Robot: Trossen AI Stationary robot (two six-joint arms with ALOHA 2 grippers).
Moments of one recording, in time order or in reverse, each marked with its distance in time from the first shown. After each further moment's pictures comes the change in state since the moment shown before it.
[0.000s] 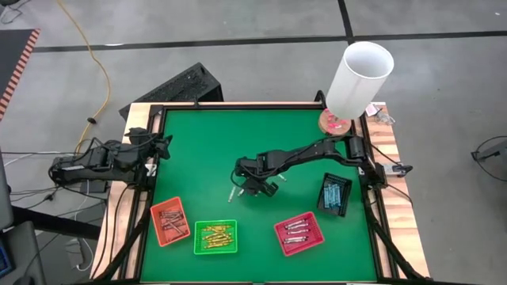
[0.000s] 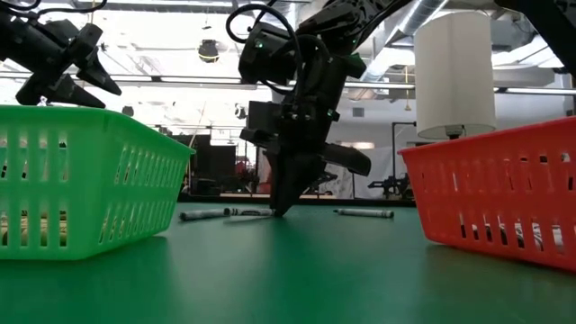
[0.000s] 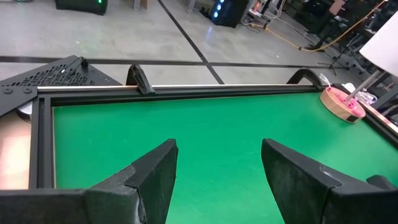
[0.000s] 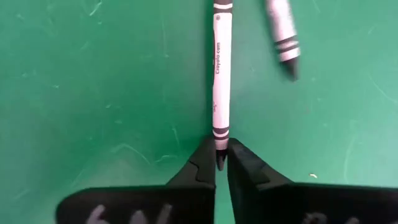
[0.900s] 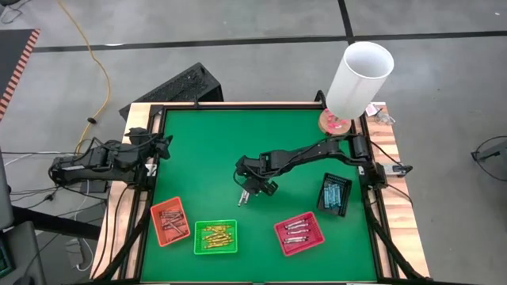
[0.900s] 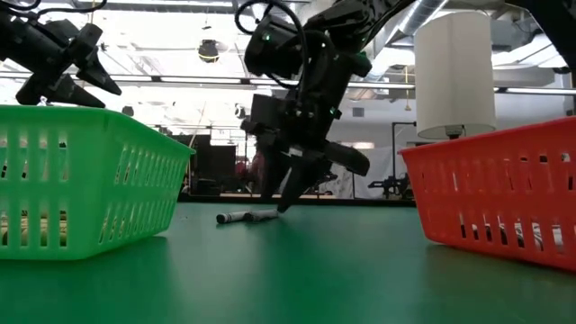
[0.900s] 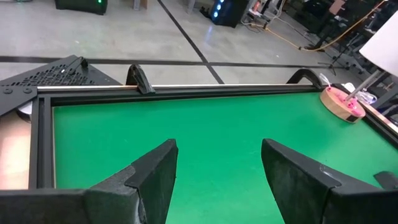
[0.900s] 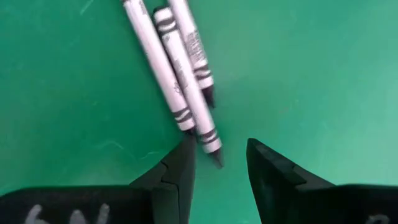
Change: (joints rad) left arm 0.000 0.000 0.000 0.000 0.000 0.000; right arm -0.001 -0.048 -0.060 0.104 0.028 -0.043
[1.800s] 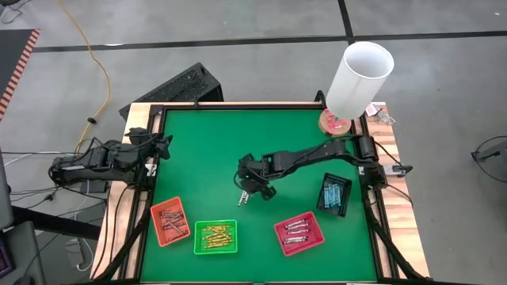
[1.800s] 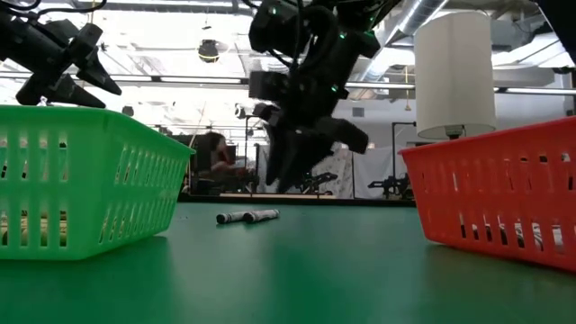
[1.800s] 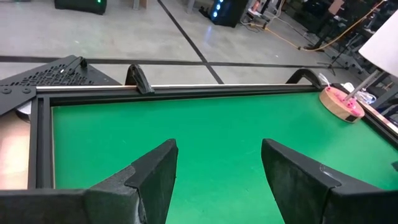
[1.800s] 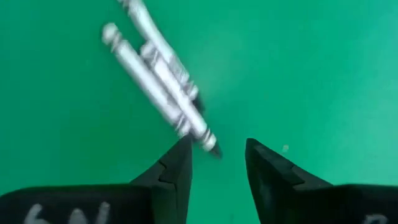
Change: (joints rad) left arm 0.000 0.000 0.000 0.001 0.004 0.000; right arm 0.035 -0.056 -0.001 -0.028 0.051 0.270
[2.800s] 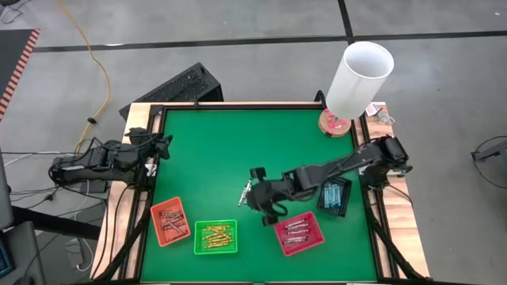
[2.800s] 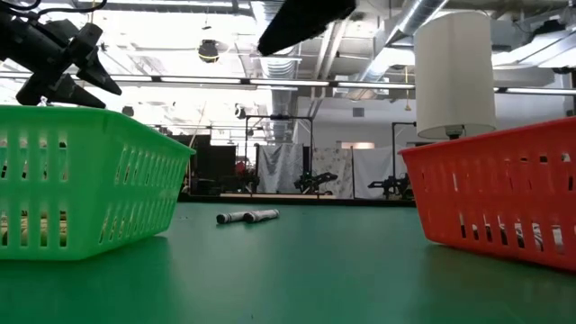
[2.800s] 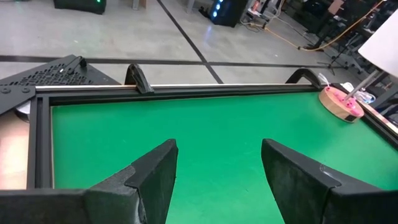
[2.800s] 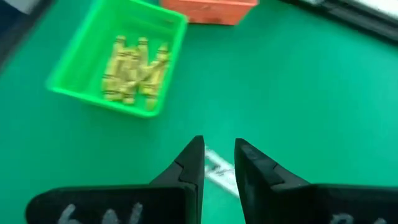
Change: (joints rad) left arm 0.000 0.000 0.000 0.002 0.002 0.000; right arm 0.241 -0.240 0.001 0.057 0.086 0.539
